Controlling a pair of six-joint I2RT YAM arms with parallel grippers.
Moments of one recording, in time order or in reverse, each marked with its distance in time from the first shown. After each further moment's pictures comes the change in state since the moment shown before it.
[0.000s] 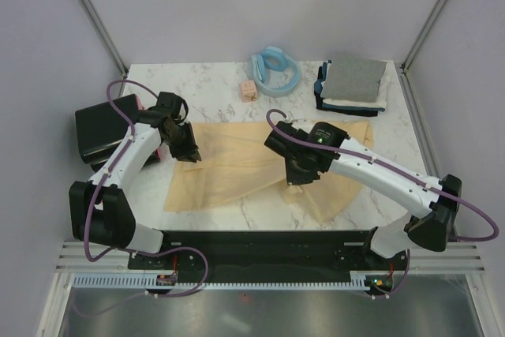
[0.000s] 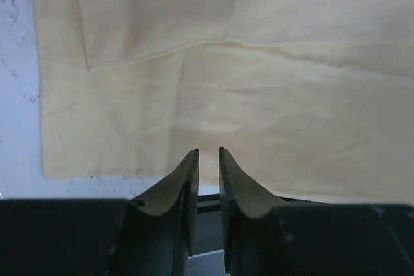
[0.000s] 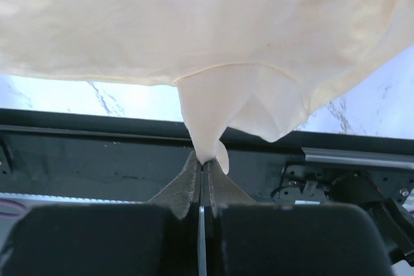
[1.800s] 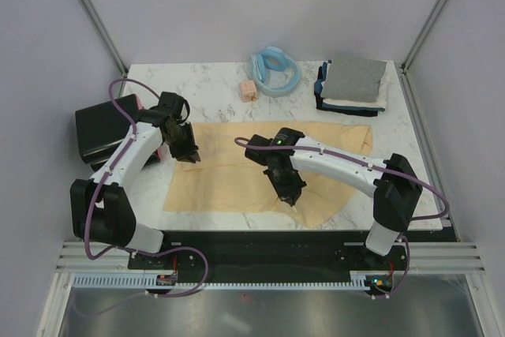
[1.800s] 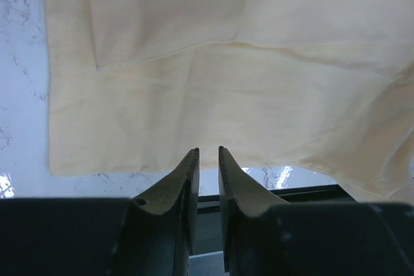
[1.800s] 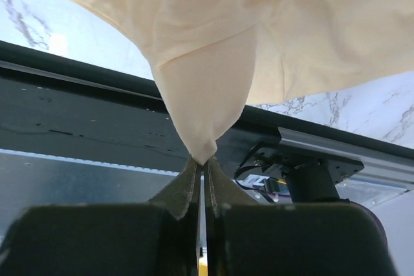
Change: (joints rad) left arm -0.011 0.013 0.006 -0.008 -0.029 0.003; right arm 0.005 0.267 0.006 -0.003 -0.206 -0.307
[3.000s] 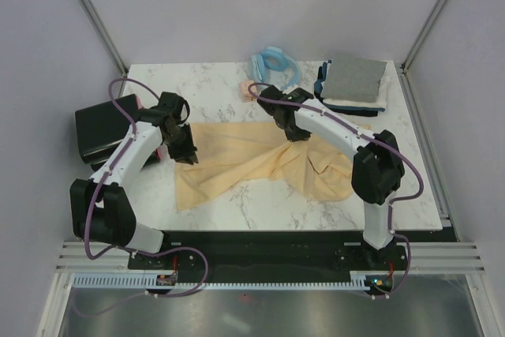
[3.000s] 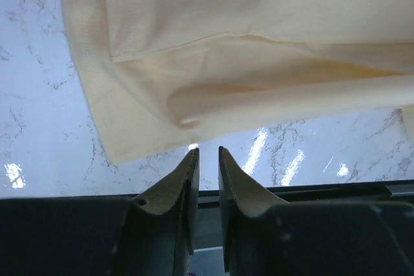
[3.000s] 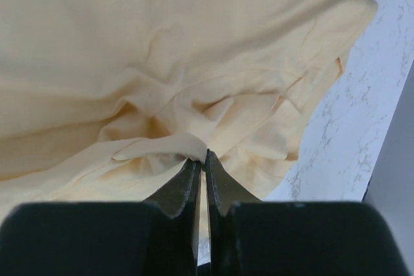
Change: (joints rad) left arm 0.000 0.001 0.008 -0.037 -0.032 0.007; right arm -0.297 0.208 0.249 0.172 0.537 -0.098
